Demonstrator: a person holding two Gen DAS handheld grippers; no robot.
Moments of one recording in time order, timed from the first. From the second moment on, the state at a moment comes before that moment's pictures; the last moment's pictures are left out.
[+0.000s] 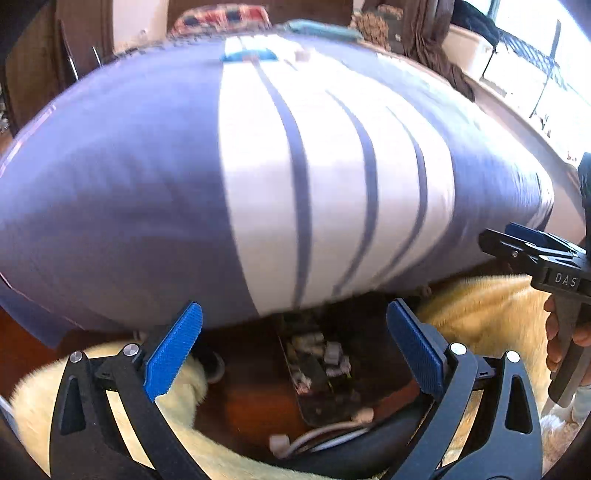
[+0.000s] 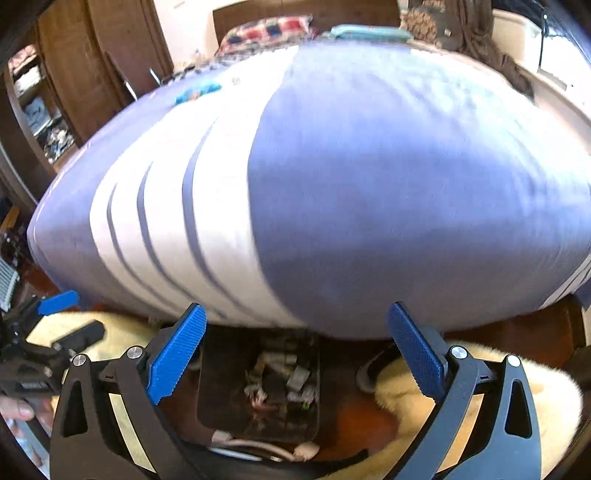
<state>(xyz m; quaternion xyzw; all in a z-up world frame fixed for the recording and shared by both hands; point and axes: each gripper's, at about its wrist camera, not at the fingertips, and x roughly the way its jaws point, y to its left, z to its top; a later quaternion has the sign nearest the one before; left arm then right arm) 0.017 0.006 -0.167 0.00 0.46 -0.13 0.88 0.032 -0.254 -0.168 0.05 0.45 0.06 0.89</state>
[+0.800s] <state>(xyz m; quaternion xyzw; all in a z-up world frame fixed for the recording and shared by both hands) 0.170 0.040 -0.118 0.03 0.44 -0.06 0.90 0.177 -0.217 -0.108 0.01 0.41 0.09 0.91</state>
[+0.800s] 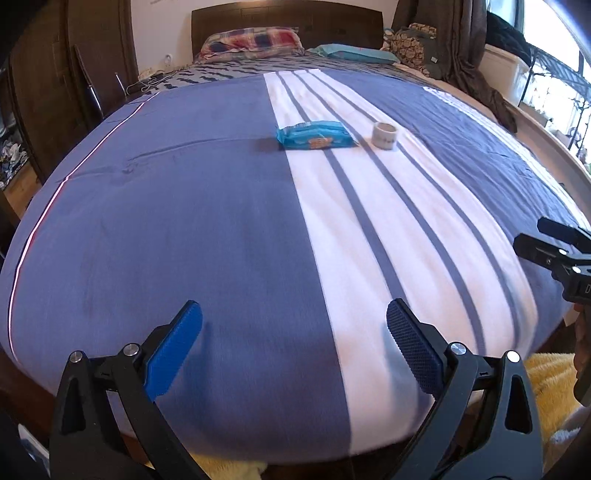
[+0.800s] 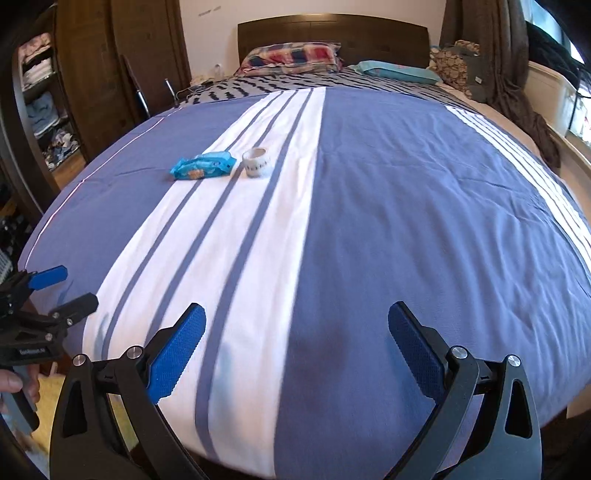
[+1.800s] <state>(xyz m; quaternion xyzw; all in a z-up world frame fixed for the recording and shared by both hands) 0.327 0.013 -0.124 0.02 0.45 -0.07 0.89 0.356 -0.151 -0.120 -0.01 0.43 0.11 0.90</state>
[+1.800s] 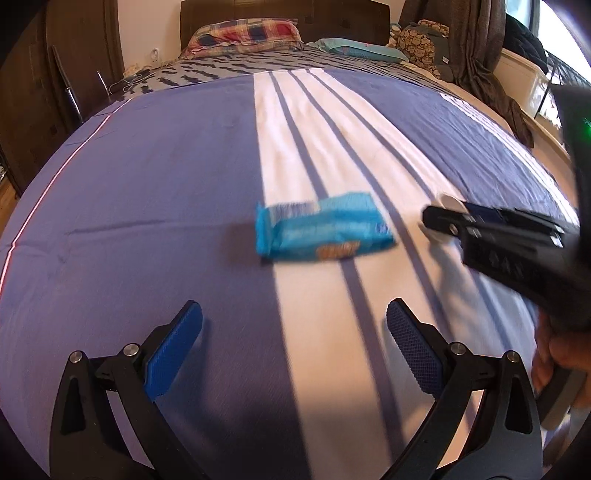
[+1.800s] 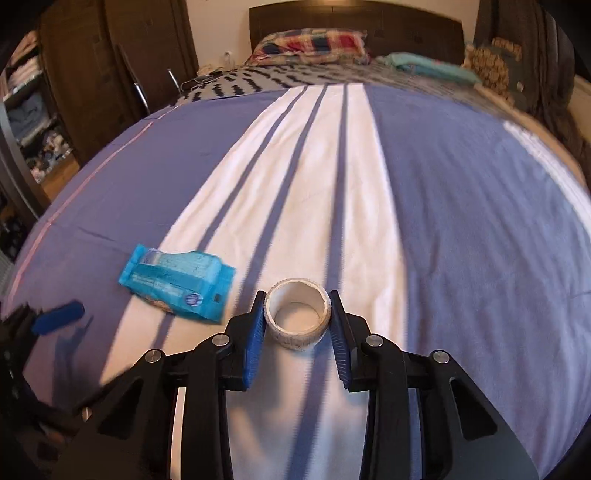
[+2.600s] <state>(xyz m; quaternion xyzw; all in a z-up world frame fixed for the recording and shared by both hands) 0.387 -0.018 -0.136 0.01 0.46 -0.07 0.89 0.320 -0.224 -0.108 0.01 0.40 0.10 0.91</state>
